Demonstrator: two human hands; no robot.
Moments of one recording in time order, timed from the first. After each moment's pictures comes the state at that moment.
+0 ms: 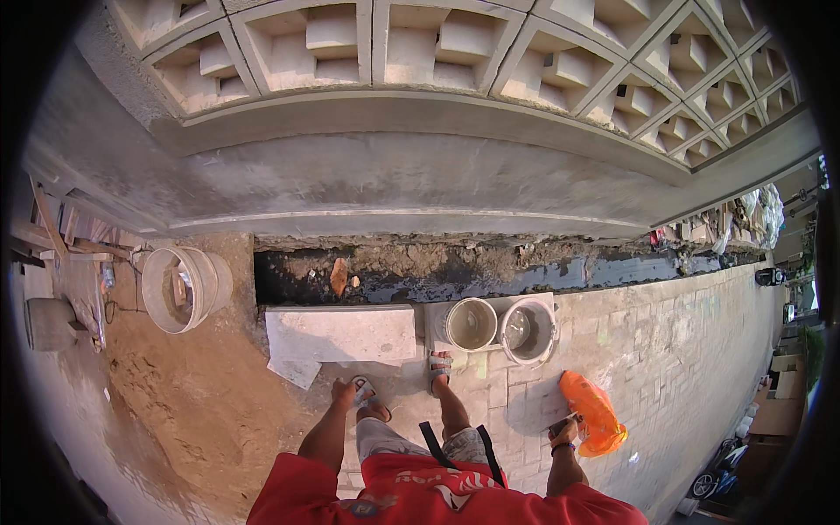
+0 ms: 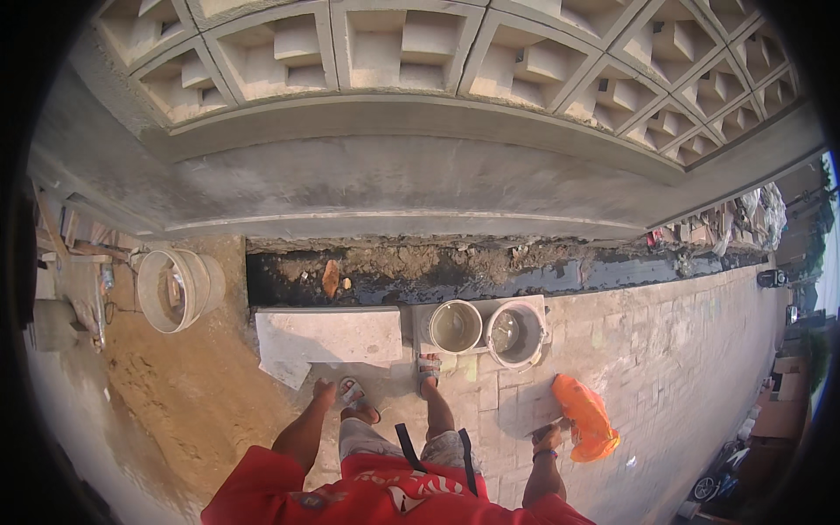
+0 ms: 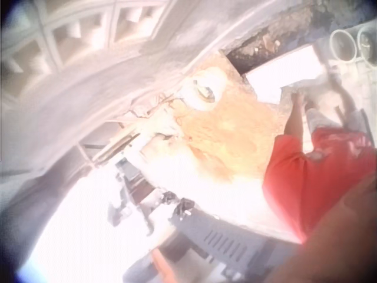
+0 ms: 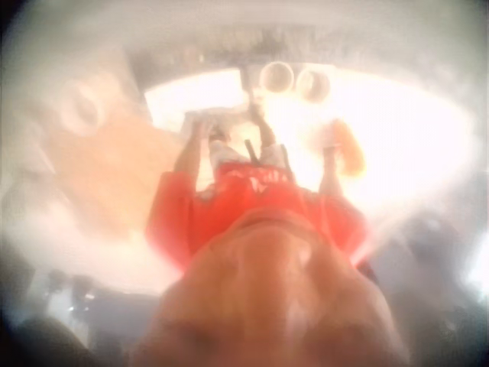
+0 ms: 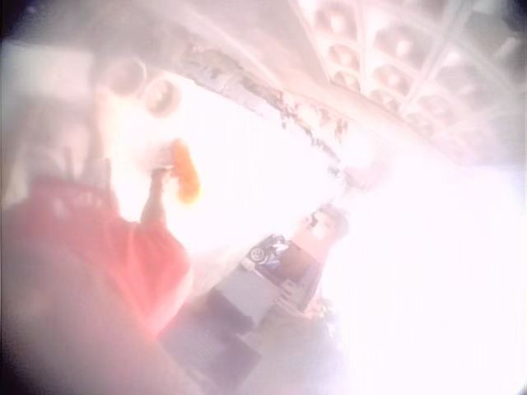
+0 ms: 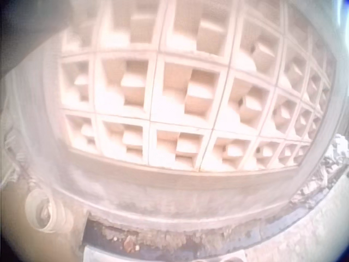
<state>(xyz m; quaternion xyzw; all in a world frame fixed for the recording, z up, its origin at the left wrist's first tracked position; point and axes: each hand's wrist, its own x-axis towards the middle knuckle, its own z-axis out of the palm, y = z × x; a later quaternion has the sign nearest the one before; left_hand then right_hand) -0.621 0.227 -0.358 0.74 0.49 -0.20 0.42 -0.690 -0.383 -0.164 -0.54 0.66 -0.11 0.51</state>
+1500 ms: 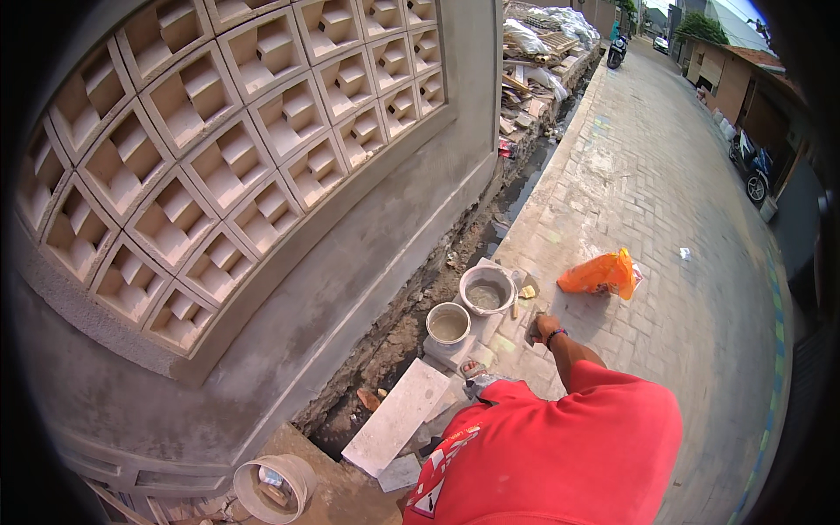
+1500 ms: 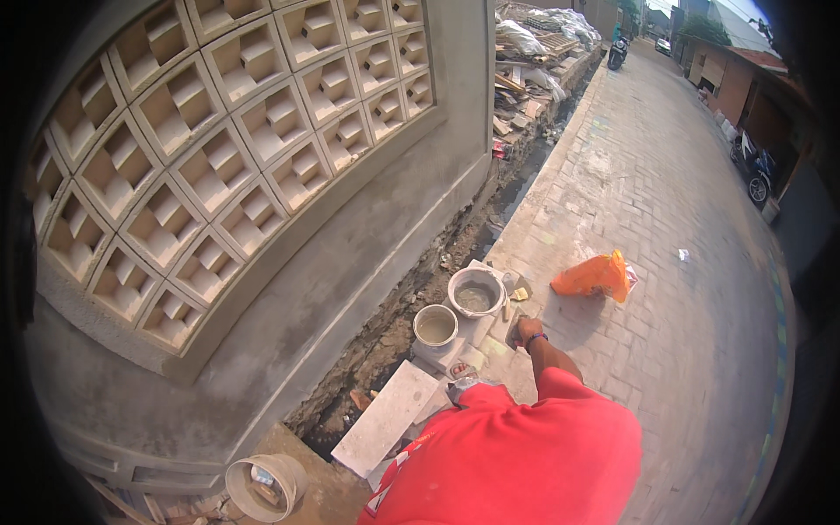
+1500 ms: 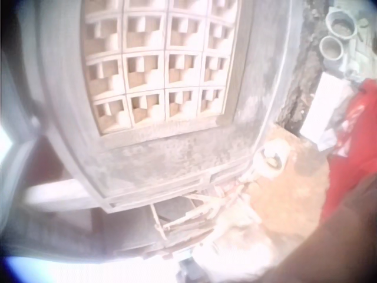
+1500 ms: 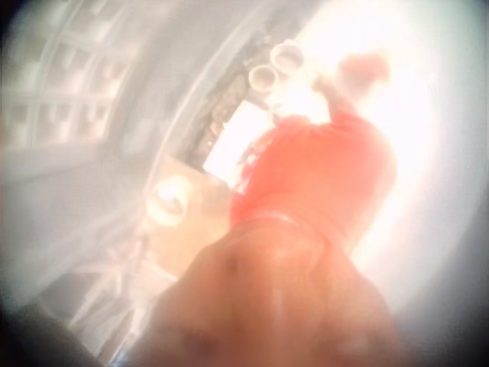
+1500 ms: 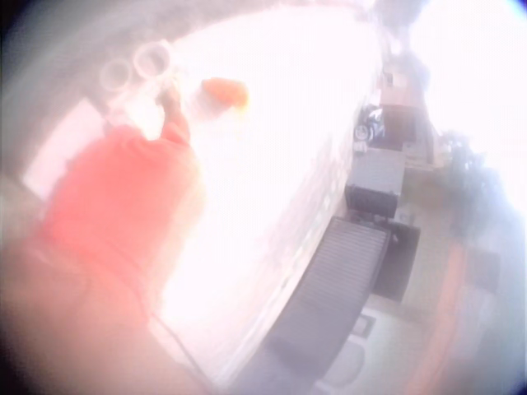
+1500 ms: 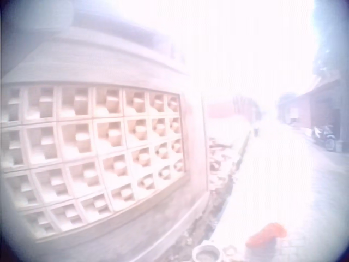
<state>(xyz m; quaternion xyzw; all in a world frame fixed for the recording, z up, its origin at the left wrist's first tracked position) -0.712 0.405 -0.226 0.64 0.37 -0.35 0.58 -0.685 -0.228 -0.126 -0.48 0.62 -0.15 0.61</state>
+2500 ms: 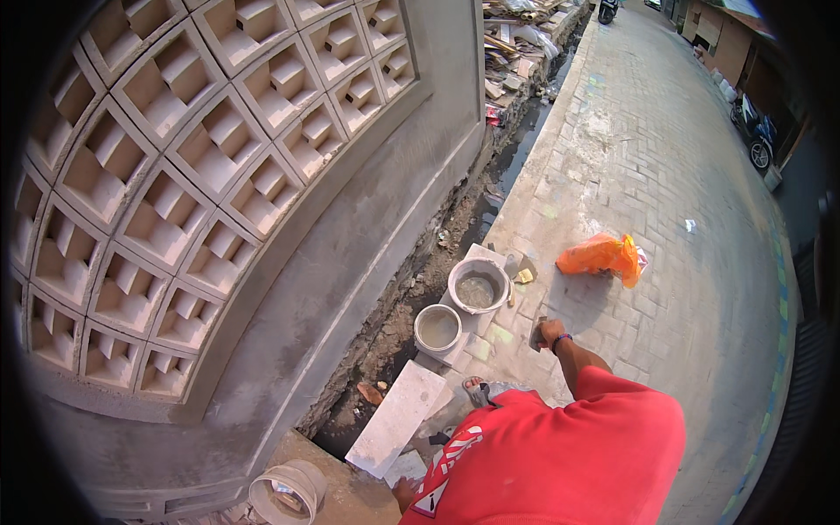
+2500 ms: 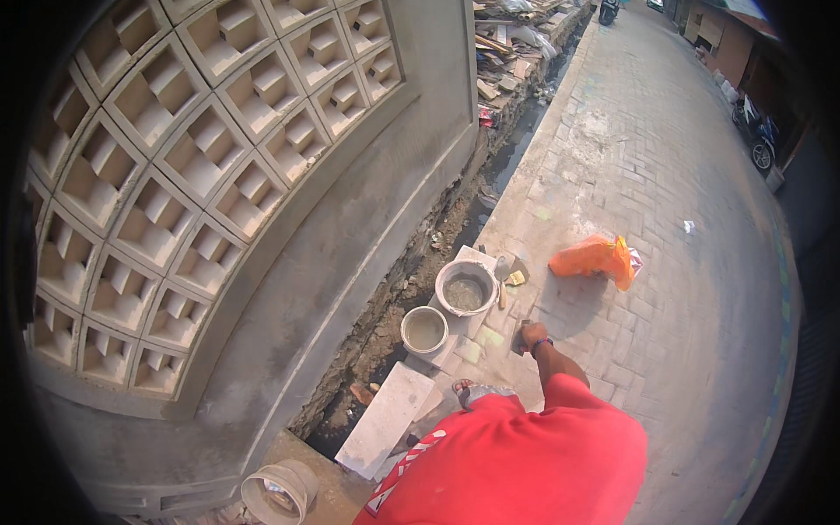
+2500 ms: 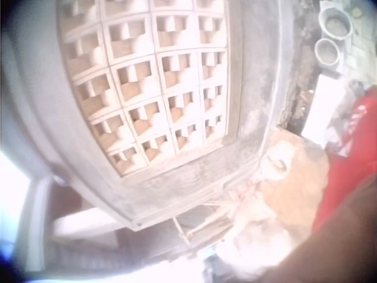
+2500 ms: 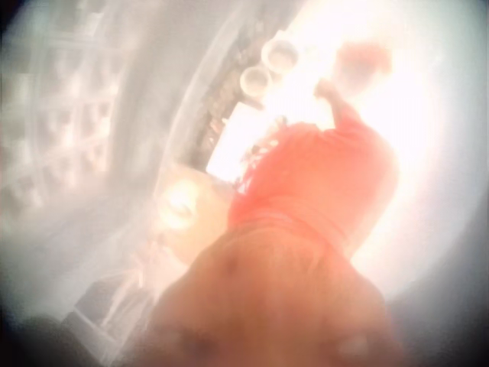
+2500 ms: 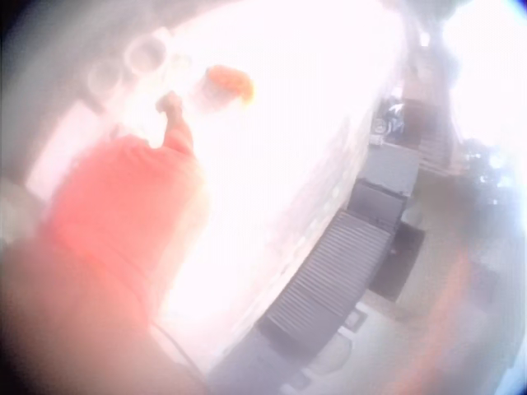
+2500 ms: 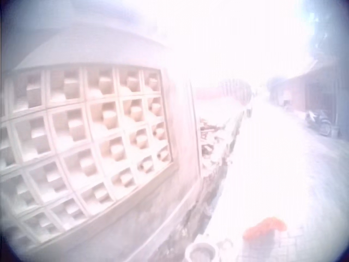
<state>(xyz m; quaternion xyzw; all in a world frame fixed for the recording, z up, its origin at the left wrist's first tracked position) -0.673 0.346 -0.198 0.67 0.36 -0.34 0.56 -0.701 -0.302 -0.195 -0.48 0.64 -0.07 0.60</state>
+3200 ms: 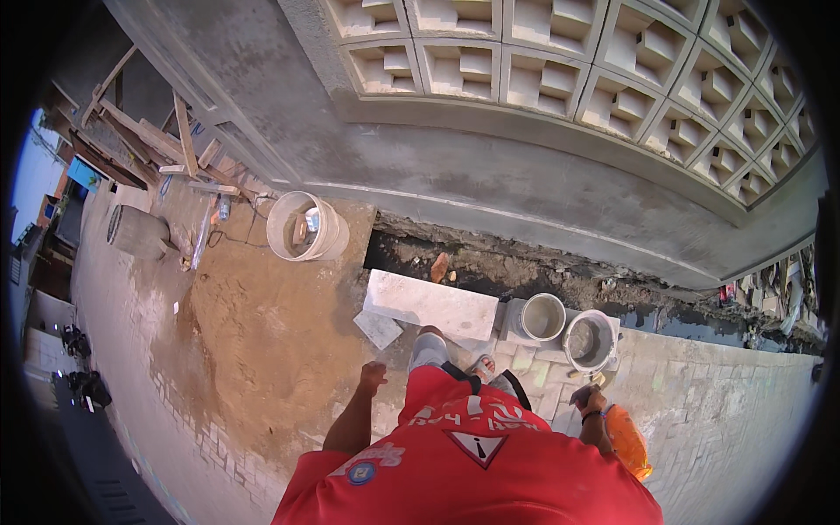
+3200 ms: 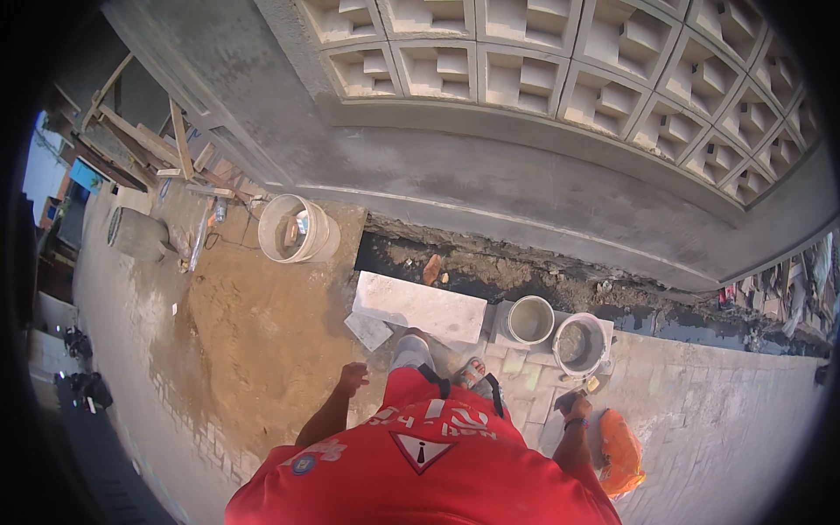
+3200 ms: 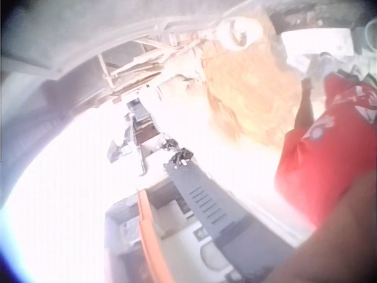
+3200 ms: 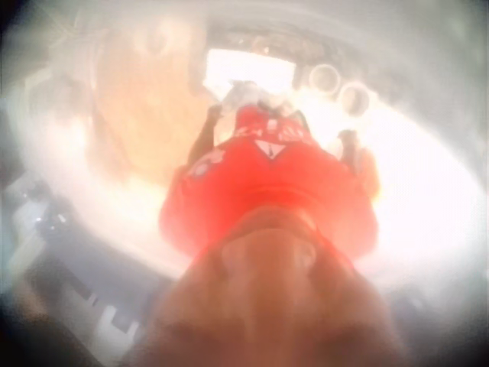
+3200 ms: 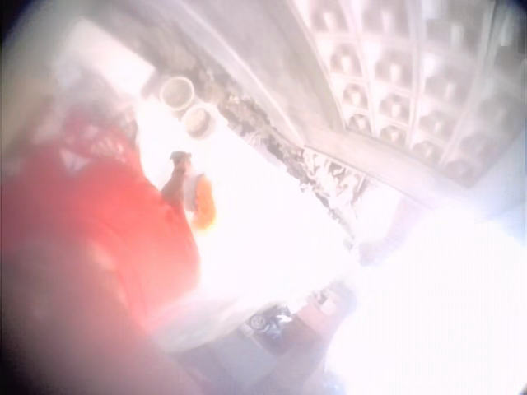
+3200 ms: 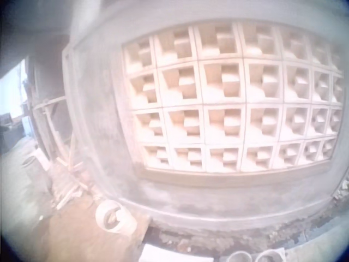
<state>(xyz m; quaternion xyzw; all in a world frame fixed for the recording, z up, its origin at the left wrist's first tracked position) -0.783 0.293 -0.176 0.60 0.46 -0.07 0.65 -0.604 -0.326 -0.163 -0.57 0.56 0.12 0.59</state>
